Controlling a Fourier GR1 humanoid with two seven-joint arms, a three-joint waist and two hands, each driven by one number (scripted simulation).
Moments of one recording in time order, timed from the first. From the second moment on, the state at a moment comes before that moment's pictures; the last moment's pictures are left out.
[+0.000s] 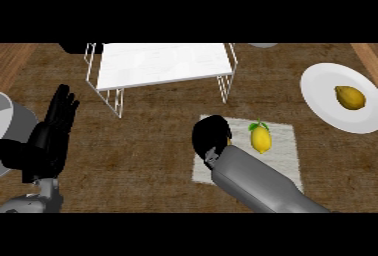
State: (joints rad) left arm -0.08 0.22 0.00 -1.68 0.05 0.21 0.16; right arm -0.76 -0.10 0.89 -1.04 0.80 0.52 0.86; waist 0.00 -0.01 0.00
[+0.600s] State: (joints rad) left arm -0.11 0.21 -0.02 -1.65 0.05 0.19 0.15; right arm -0.73 -0.01 0.90 -1.32 0.59 0.01 1.05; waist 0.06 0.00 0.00
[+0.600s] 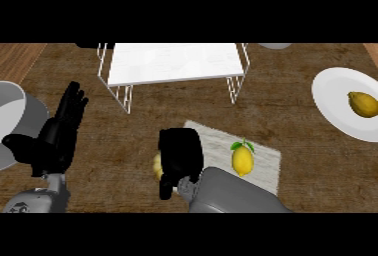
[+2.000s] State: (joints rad) left arm -0.10 0.21 0.02 -1.66 0.05 0.19 0.16; right arm -1.16 -0.01 0.59 -1.32 0.81 -0.24 1.18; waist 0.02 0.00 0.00
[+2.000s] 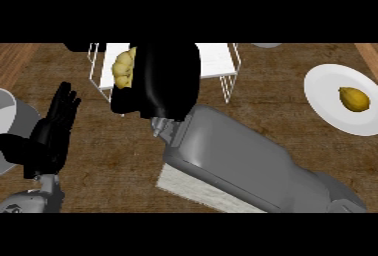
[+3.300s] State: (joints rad) left arm -0.12 0.19 0.01 -1.65 0.02 0.16 0.15; right arm -1.26 0.00 0.41 -0.67 0.60 -0.71 0.84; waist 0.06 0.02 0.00
